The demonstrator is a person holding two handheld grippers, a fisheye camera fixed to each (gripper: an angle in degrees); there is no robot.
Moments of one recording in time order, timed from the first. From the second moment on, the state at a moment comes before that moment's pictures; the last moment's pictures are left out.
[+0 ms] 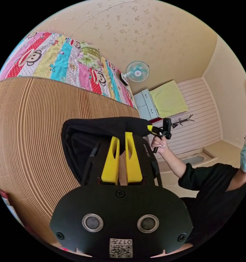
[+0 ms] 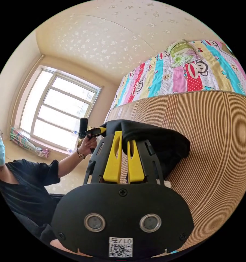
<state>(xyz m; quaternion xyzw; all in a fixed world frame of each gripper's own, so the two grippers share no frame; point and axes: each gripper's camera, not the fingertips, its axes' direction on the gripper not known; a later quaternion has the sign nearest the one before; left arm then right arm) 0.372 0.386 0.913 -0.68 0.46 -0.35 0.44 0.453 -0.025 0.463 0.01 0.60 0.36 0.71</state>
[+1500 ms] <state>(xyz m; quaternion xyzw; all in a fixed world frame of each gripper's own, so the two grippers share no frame) 0.618 0.544 0.708 -0.83 0.38 -0.32 0.25 0.317 0.176 0.416 0.02 0.61 0.58 0.55</state>
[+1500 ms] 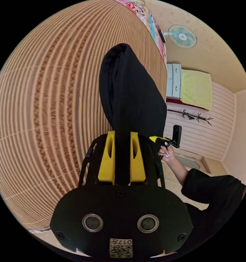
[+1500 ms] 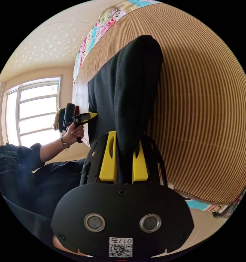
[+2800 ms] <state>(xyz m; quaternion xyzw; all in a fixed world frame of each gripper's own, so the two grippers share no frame) 0.355 0.153 0.785 -0.74 0.03 -0.15 0.66 0.378 0.071 0.511 0.22 0.86 0.43 0.19</state>
